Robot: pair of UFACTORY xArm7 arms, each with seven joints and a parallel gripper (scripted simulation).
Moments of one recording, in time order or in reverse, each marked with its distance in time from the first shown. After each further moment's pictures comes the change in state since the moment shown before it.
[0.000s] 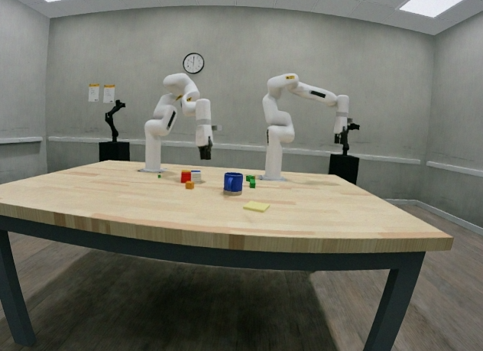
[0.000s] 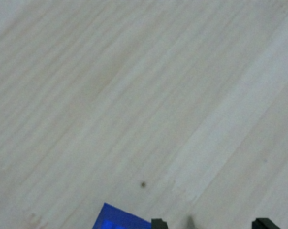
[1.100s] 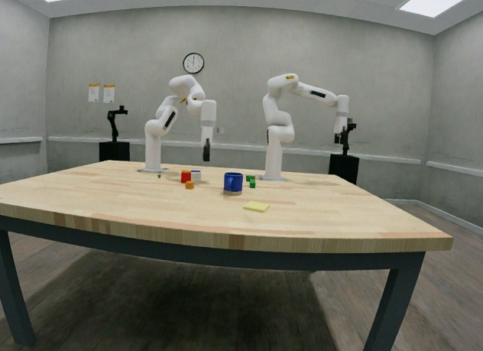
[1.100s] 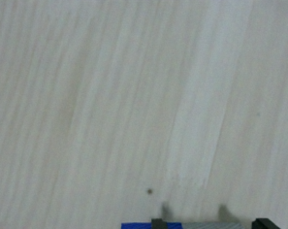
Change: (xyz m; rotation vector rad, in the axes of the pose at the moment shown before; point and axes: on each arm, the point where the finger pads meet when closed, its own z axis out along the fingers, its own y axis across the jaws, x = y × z) left arm 0.000 0.000 0.000 0.000 0.000 0.000; right arm 0.001 0.006 0.006 0.096 -0.078 0.445
